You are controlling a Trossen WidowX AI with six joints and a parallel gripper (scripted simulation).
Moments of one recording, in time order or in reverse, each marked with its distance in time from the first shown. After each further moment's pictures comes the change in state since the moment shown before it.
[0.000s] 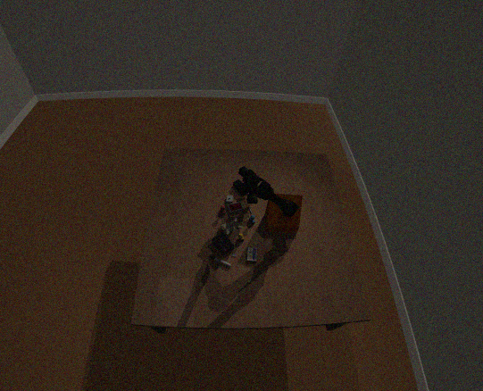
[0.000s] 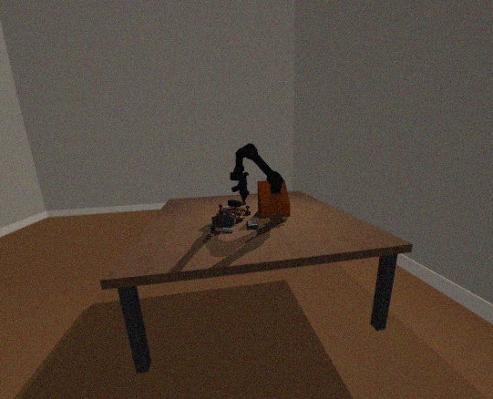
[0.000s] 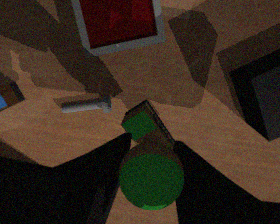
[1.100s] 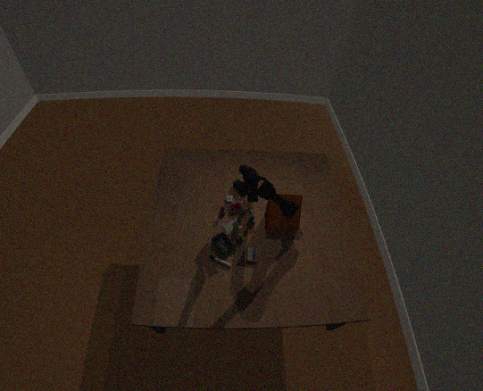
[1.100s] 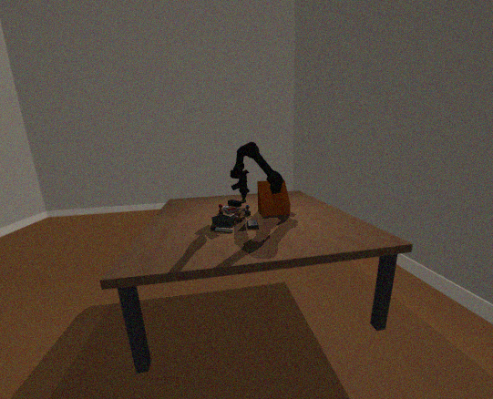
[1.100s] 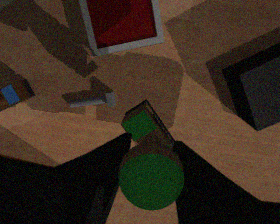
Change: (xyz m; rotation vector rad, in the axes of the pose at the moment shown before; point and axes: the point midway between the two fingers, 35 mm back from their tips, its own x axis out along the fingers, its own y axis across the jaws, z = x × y) arm -0.016 0.000 0.000 0.000 -0.002 -0.004
